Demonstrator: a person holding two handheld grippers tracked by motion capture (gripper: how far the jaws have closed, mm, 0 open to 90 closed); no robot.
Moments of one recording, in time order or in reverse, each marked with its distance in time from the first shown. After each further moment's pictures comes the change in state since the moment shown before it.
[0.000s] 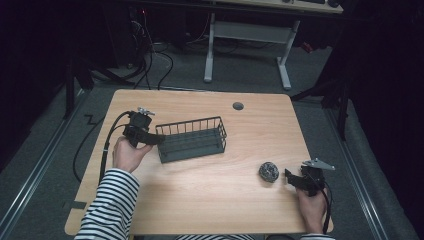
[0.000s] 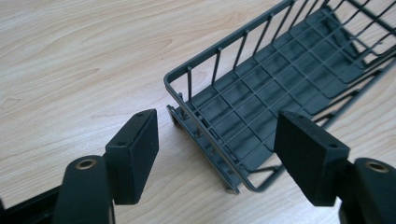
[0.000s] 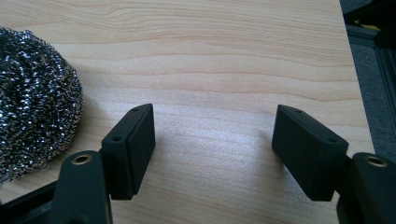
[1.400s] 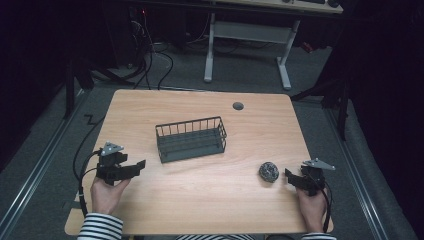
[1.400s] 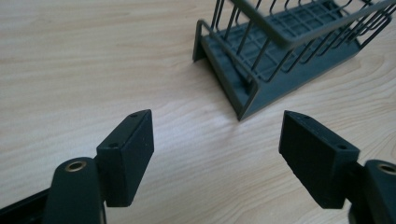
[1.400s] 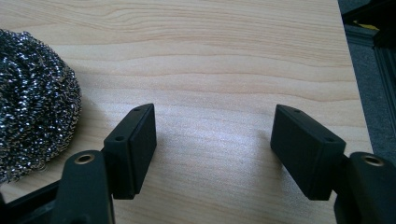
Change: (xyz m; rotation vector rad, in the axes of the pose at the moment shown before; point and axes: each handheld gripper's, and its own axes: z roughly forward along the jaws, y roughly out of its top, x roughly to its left) left arm 0.015 -0.115 -0.033 -0.203 -0.027 -0.140; right arm 0.000 0.000 0.000 0.001 -0.004 0.002
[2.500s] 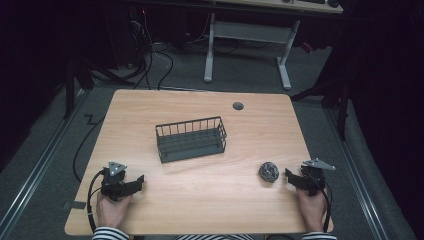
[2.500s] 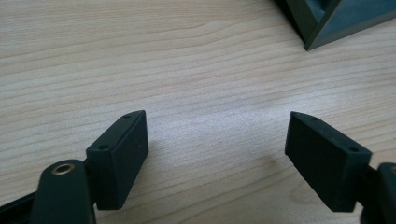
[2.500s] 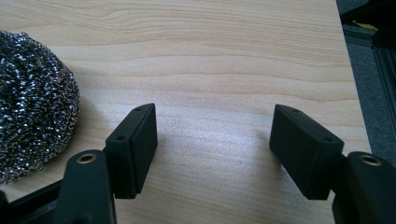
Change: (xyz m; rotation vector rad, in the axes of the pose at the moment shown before) left arm 0.007 -0.071 0.035 0.035 0.146 -0.022; right arm 0.000 0.000 0.000 -0.001 -0.003 0.004
